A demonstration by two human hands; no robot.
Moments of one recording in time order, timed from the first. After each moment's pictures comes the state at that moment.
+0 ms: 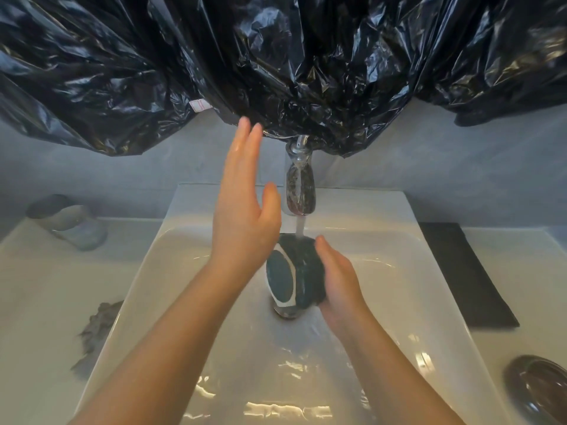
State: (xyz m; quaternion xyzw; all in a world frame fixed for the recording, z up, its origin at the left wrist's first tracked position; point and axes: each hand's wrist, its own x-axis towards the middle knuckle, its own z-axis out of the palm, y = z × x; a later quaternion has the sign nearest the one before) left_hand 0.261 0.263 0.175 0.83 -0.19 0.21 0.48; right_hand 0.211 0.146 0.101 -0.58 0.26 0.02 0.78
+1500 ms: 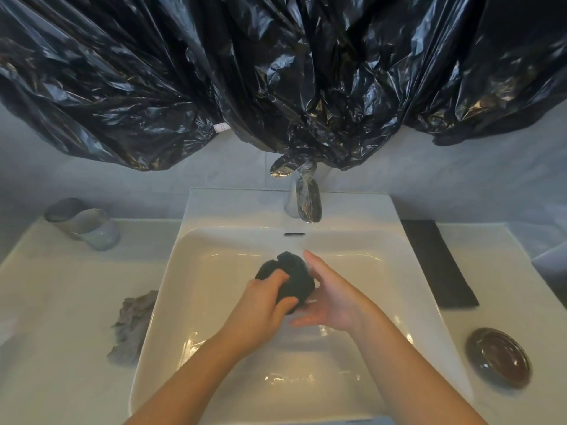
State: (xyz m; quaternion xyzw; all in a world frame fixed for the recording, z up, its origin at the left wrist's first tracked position) left_hand 0.202 0.313 0.094 0.87 -0.25 -0.13 0.41; right_hand 0.188 0.146 0.114 -0.50 0.29 0.29 0.76
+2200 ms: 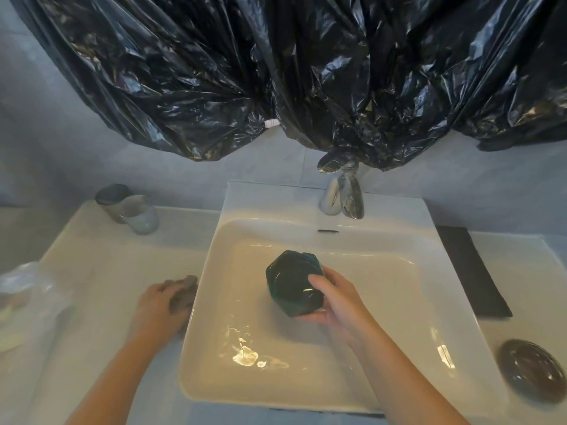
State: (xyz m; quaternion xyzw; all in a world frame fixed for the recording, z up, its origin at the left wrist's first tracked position) left_hand 0.216 0.522 0.035 0.95 0.09 -0.10 0.27; right_hand 0.176 0.201 0.089 -0.57 0.25 0.13 0.77
